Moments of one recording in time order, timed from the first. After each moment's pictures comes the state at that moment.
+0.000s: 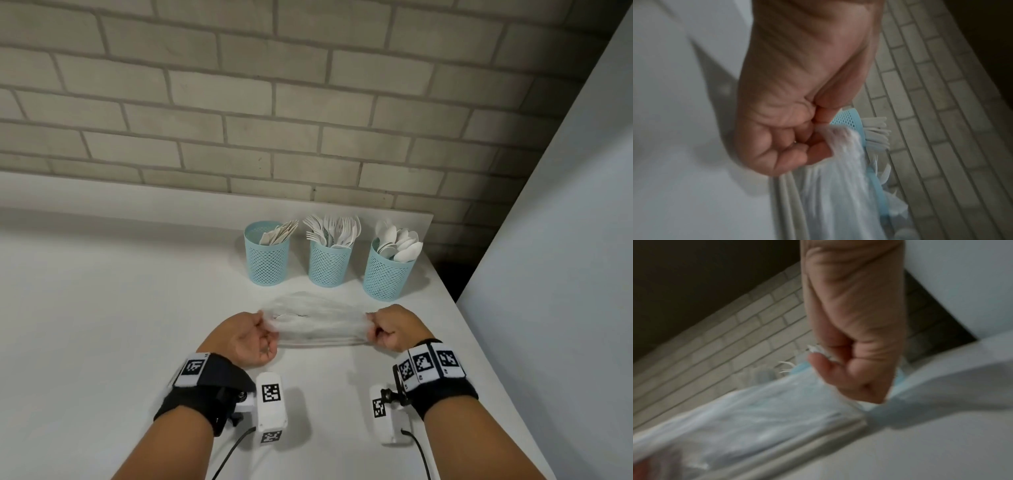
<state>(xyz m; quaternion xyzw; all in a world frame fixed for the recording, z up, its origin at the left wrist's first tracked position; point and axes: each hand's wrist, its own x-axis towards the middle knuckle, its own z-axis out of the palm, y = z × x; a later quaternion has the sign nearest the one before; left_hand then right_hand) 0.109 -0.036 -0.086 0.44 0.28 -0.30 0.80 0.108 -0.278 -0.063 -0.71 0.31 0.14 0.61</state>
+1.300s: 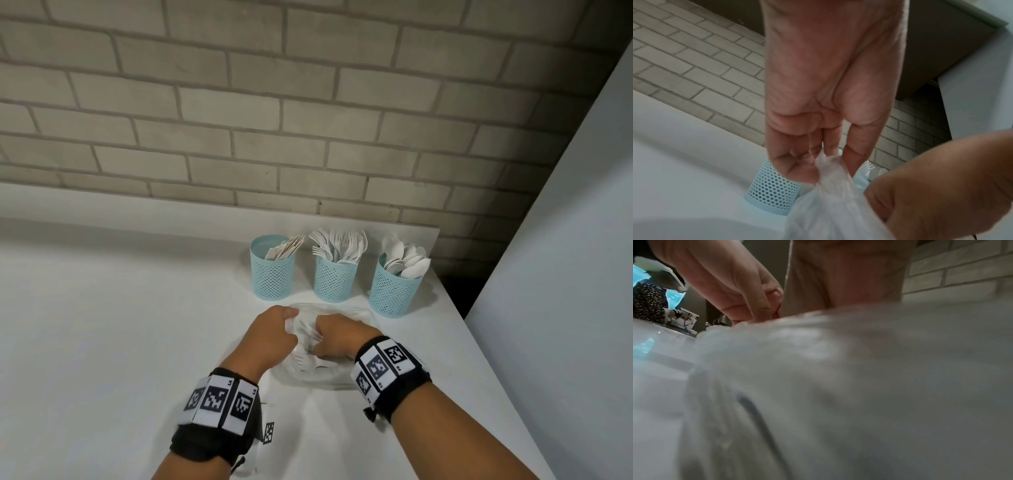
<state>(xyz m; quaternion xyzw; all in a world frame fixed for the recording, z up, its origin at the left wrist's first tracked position) 0.091 -0.060 -0.047 0.91 -0.03 -0.08 0.41 0.117 -0.204 -0.048 -0.97 -0.12 0.20 0.05</state>
